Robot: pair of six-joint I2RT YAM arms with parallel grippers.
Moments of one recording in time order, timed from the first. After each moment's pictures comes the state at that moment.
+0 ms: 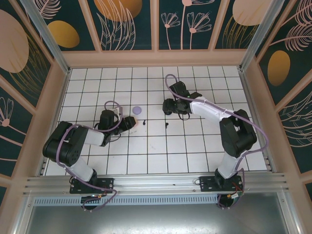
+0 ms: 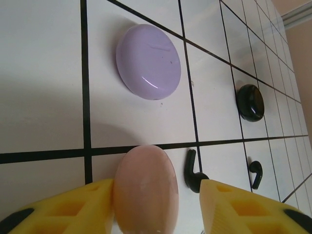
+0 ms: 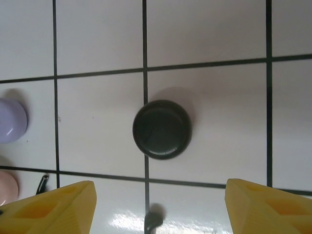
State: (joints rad) left arm -0.30 1.64 0.43 0.61 0.42 -0.72; right arm 0.57 1.77 1.25 -0.51 0.01 0.57
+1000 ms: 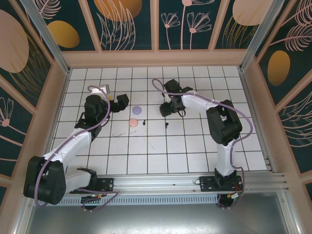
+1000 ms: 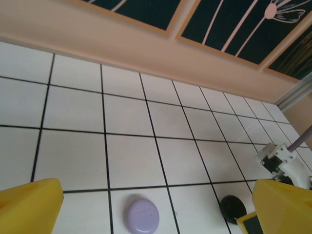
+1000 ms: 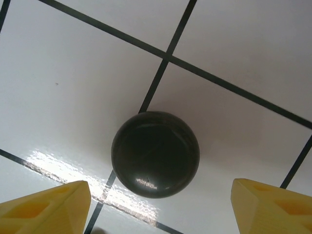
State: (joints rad) left arm -0.26 1.19 0.67 0.22 0.12 -0.44; right arm 0.56 2.01 1.47 -0.67 -0.01 0.05
